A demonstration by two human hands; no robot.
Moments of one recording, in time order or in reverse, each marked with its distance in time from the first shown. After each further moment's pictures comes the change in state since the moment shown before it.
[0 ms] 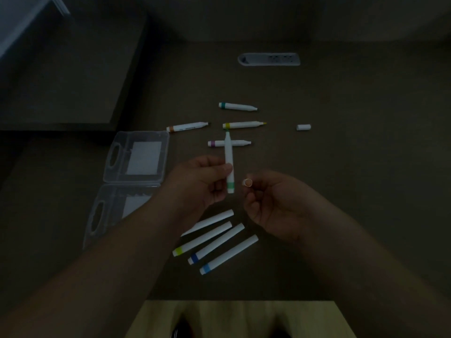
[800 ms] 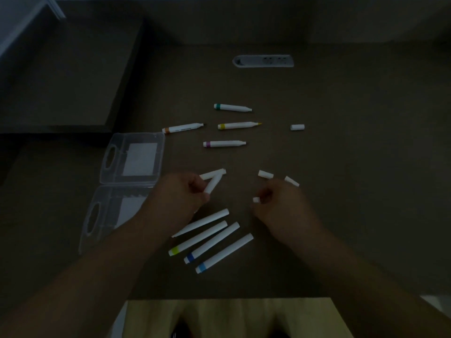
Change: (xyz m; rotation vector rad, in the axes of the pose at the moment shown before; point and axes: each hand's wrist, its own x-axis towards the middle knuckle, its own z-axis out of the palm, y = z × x) left_hand -0.006 -0.015 -0.022 0.940 0.177 0.144; right_hand -0.002 0.018 -0.023 -1.336 0.489 -0.473
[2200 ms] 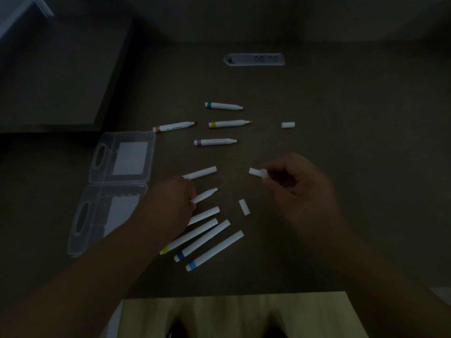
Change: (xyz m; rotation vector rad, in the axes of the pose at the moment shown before) left_hand 0.010 0.012 0.010 0.712 -0.183 -0.047; right_hand -0.013 0.019 -0.029 0.214 0.349 -0.404
